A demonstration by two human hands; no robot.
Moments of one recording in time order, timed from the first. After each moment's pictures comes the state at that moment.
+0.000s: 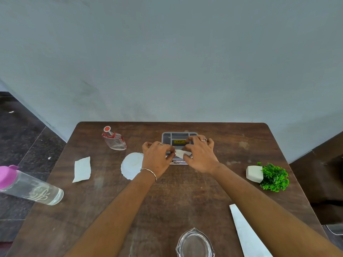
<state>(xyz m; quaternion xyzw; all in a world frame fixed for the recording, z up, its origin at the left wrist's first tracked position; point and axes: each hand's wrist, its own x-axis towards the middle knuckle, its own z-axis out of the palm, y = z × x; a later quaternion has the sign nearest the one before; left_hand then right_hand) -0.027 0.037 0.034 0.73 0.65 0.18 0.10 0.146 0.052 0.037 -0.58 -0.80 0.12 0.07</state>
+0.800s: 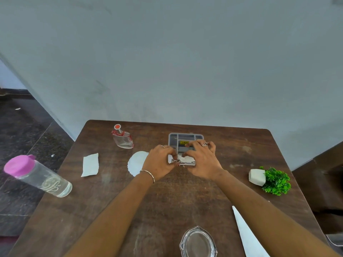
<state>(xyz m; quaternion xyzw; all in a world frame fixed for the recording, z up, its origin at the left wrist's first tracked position) -0.051 0.020 0.034 0.76 0.58 0.23 0.19 0.137 0.030 0.042 -0.54 -0.84 0.07 0.06</state>
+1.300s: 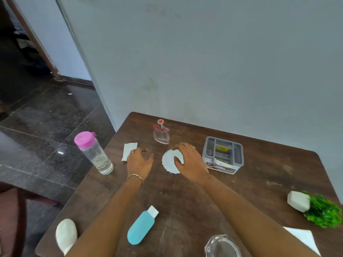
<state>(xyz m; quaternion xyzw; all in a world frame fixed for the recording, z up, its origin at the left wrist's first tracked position) -0.192 -0.031 0.016 0.40 0.82 0.35 0.21 -0.007 0.010 0.044 -0.45 -0.85 0.21 0.19</state>
